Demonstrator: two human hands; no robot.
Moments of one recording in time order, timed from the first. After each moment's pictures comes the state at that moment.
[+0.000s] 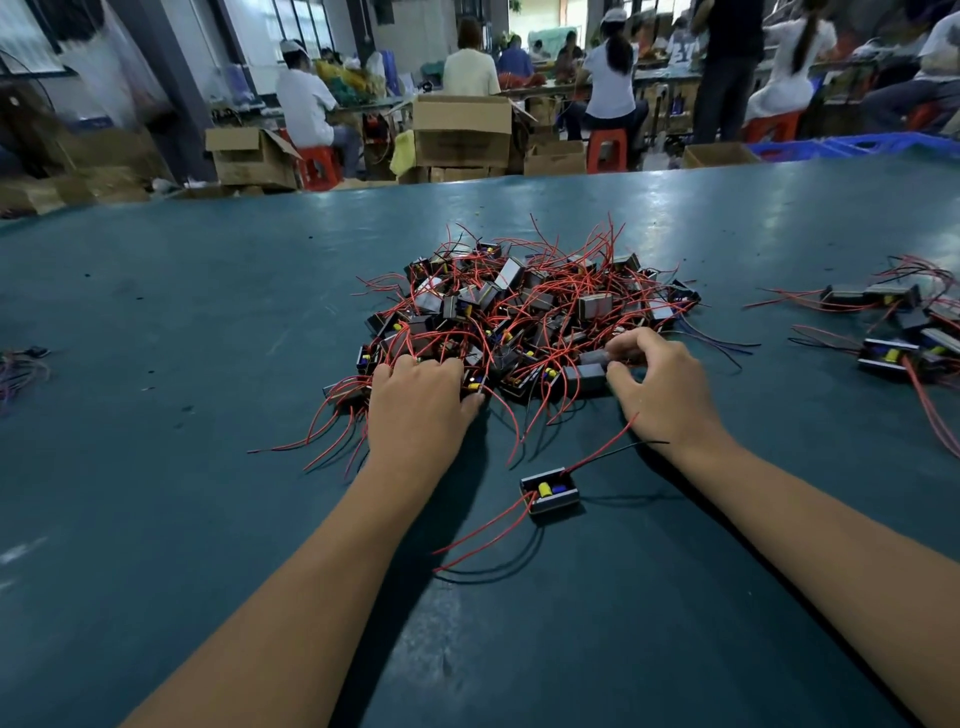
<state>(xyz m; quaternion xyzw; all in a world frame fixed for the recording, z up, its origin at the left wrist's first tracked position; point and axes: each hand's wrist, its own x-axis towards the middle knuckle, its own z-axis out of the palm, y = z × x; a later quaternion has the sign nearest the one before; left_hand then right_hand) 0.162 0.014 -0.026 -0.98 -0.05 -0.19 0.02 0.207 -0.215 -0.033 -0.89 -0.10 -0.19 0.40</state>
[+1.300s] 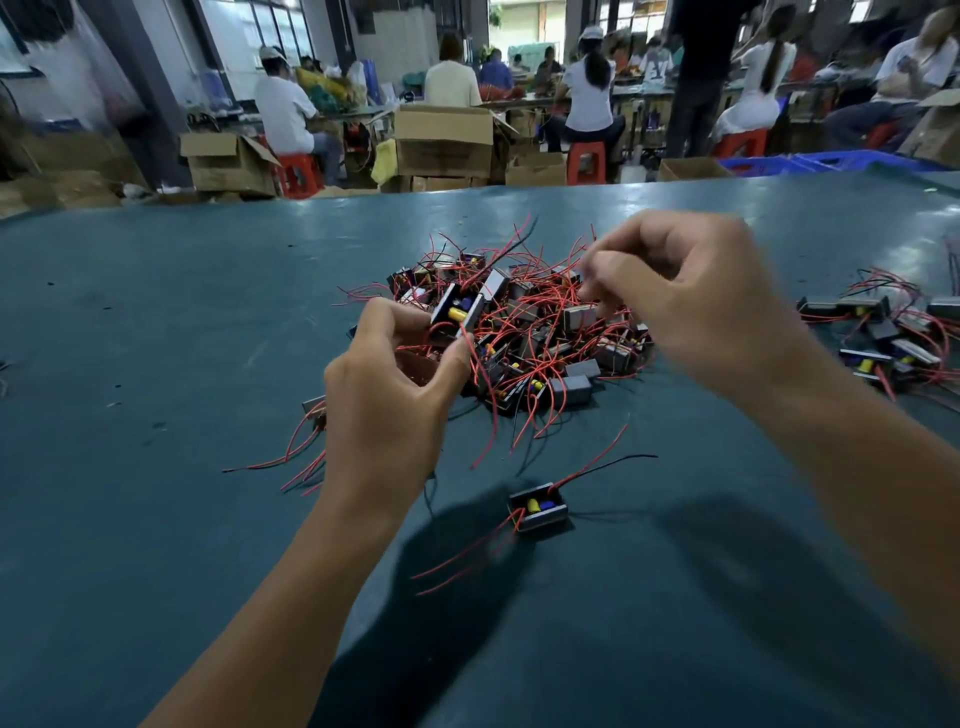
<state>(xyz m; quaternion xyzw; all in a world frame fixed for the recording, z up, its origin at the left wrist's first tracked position) 0.114 -0.003 0.027 -0.80 0.02 -0.38 -0.46 0.165 -0.213 0.086 -0.81 -0.25 -0.22 0.49</state>
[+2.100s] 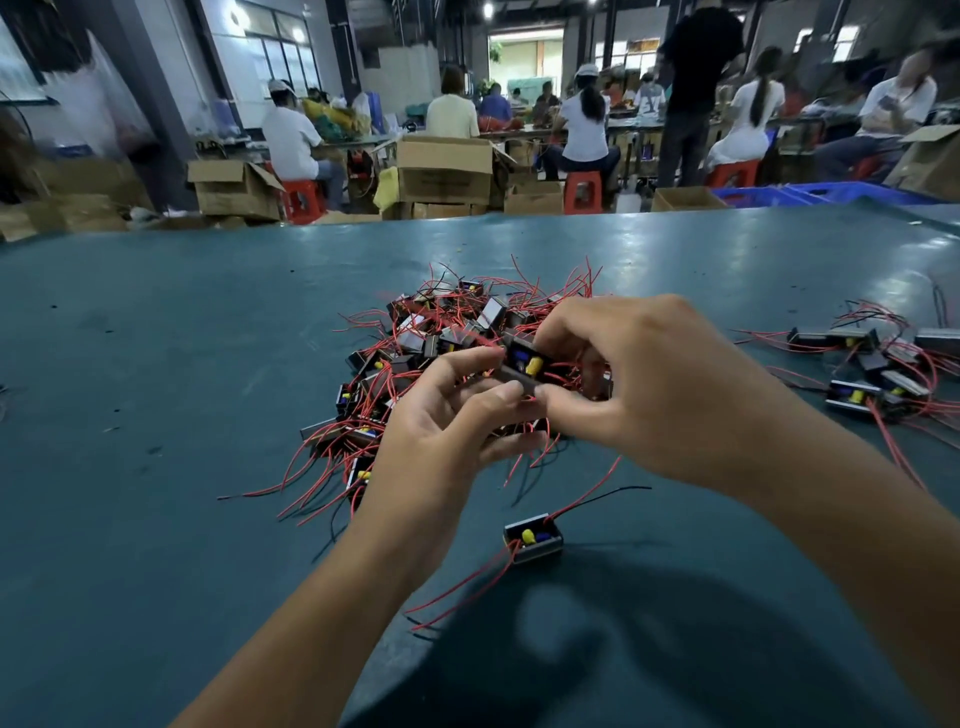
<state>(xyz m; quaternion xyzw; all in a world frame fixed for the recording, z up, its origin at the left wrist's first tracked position) 0.106 -0.032 0.028 -0.55 0.11 -0.08 -0.82 0.128 -0.200 0.095 -0.88 -0.35 -0.20 0.23</state>
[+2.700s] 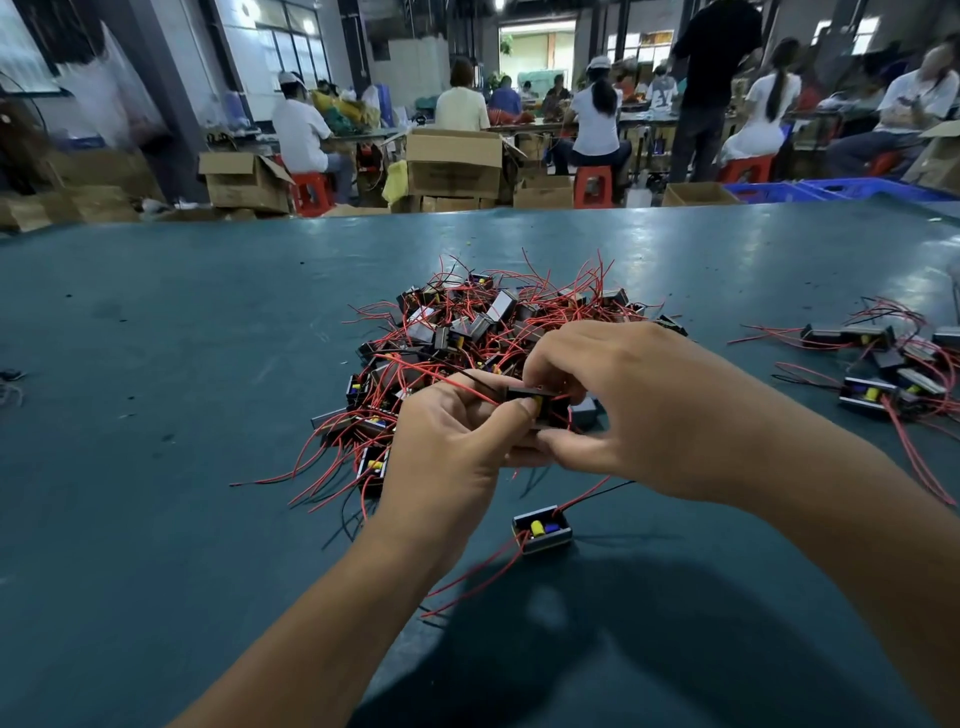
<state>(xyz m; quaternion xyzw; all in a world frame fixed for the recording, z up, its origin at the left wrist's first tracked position) 0.104 -0.036 0.020 -0.61 0.09 -0.14 -0.77 0.123 -0.193 0.093 -0.90 -0.41 -0.13 0.12</state>
